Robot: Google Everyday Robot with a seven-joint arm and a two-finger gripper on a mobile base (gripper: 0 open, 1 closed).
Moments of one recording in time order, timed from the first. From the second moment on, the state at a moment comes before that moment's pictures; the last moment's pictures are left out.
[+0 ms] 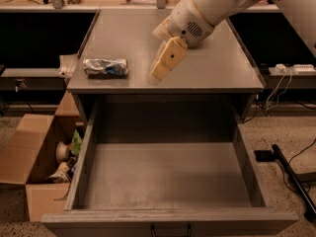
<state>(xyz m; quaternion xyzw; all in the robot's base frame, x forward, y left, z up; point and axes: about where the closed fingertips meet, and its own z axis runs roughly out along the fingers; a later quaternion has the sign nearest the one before) 0.576 -0.007 0.957 -0.63 0.68 0.22 0.29</state>
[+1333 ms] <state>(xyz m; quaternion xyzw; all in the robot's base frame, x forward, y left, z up) 0.693 0.052 0.898 -0.60 0.67 0.24 0.36</state>
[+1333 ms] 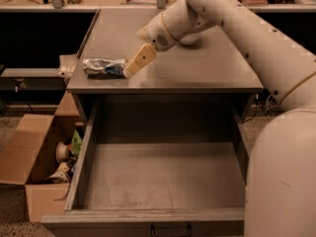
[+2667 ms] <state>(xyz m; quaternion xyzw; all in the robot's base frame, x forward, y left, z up) 0.718 0.106 0.839 -0.59 0.67 0.28 0.36</state>
